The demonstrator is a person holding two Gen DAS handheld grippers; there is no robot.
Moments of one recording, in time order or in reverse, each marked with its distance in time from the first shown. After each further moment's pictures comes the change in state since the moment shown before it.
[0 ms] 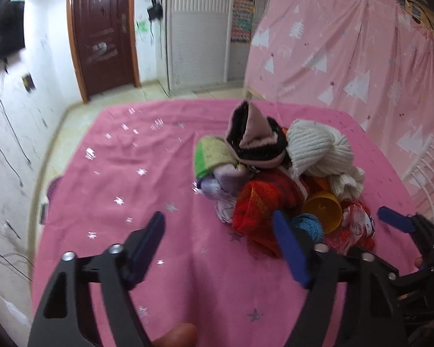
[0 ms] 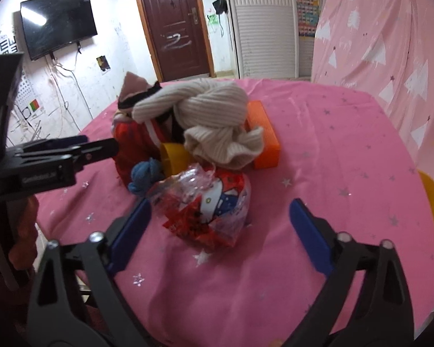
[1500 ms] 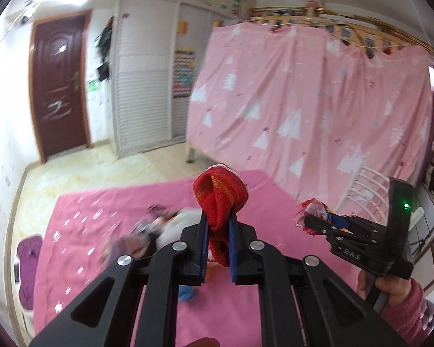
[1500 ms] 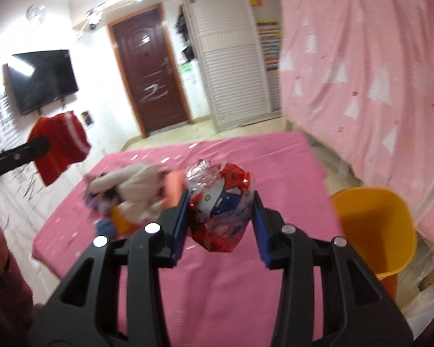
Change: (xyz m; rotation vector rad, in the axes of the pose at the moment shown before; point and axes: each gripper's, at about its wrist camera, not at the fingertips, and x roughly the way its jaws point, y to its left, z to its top) left arm -0.117 -0.105 0.049 0.171 -0.294 -0.249; right arm -0.083 -0.109 0.015 0.143 -0.255 -0.058
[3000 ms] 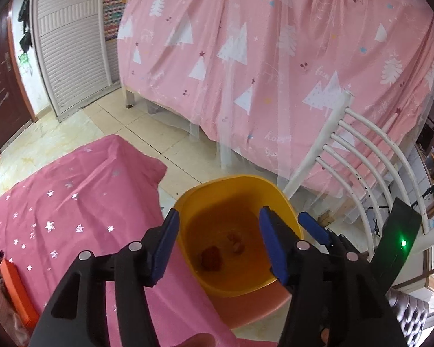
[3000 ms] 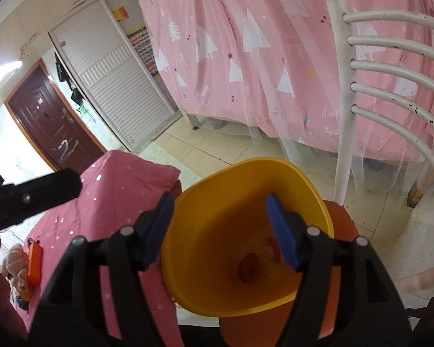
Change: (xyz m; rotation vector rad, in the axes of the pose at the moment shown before) left arm 0.268 -0.244 0.015 0.098 0.394 -0.126; right arm 0.035 -0.240 -0.033 0.460 0.002 -0.307
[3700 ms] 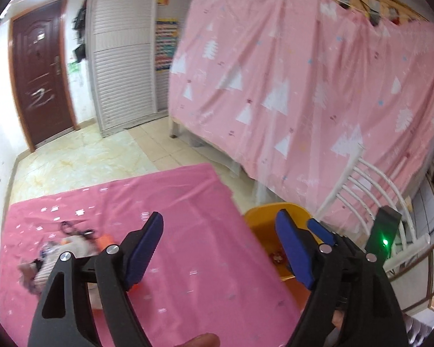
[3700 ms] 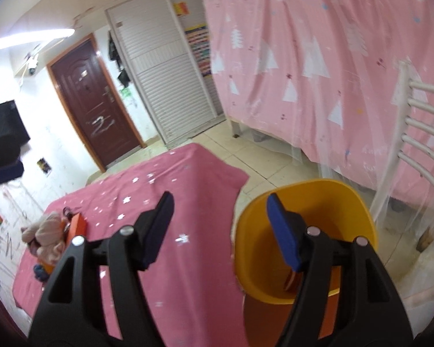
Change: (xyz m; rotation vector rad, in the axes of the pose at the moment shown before) left arm -0.157 0.092 -0.032 -0.125 -0.200 0.143; right arm -0.044 0.104 -0.016 -0.234 -0.044 0.139
